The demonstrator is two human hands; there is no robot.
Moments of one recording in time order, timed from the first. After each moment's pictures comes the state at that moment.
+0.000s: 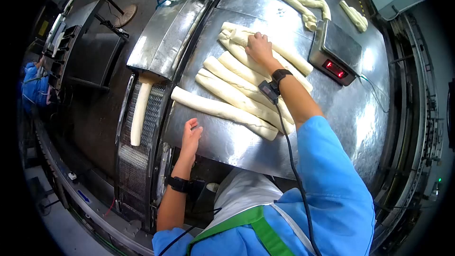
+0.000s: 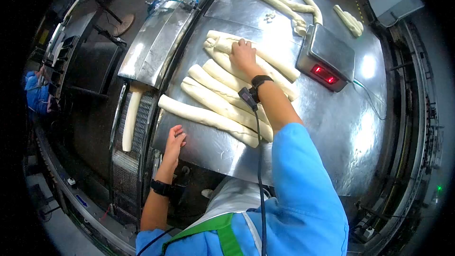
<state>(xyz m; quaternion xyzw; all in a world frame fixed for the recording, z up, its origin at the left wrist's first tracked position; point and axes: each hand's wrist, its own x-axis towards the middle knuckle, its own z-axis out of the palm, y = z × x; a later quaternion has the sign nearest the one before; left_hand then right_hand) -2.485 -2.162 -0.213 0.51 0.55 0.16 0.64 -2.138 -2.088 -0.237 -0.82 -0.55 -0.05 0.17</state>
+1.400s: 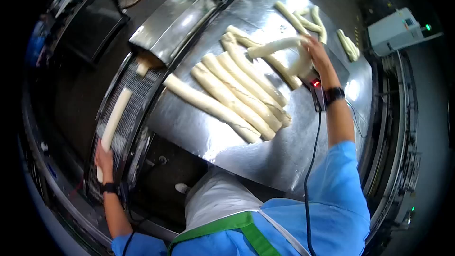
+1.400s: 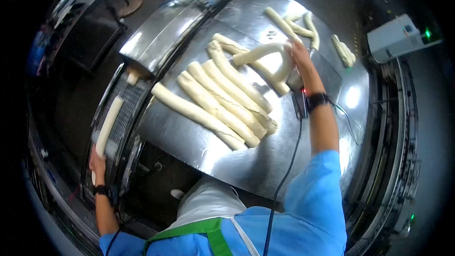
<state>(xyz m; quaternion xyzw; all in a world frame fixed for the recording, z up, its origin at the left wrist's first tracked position) -2.804 -2.133 -0.283 0.65 0.76 0.03 0.05 -2.006 -2.164 -0.118 -0.70 -0.40 0.32 0.50</state>
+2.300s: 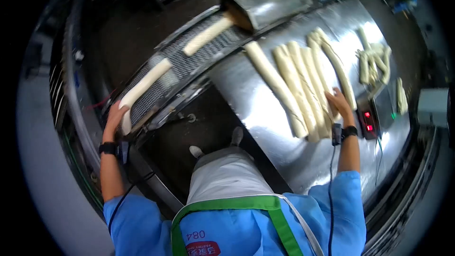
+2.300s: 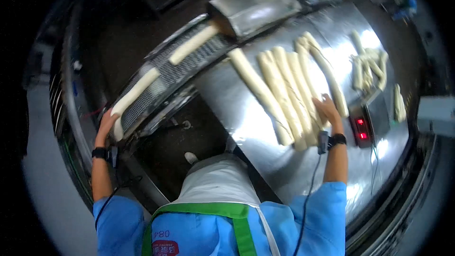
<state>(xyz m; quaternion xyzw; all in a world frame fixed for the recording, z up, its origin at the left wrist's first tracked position) -2.850 -2.221 -0.150 0.55 0.75 0.15 0.33 -2.096 -2.206 -0.236 -0.79 -0.49 0.35 0.16</state>
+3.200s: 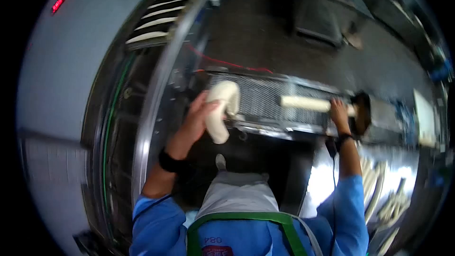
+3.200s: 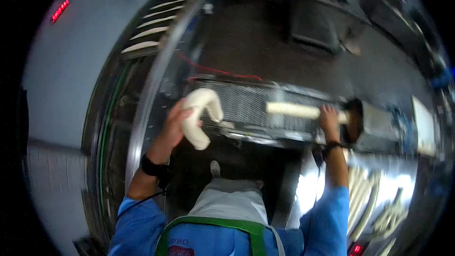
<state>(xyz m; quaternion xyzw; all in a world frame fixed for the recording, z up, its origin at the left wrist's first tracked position) -2.837 -2.344 -0.078 0.21 0.52 0.69 0.46 -2.522 -1.985 -0.238 -0.41 -0.91 -0.03 -0.01</state>
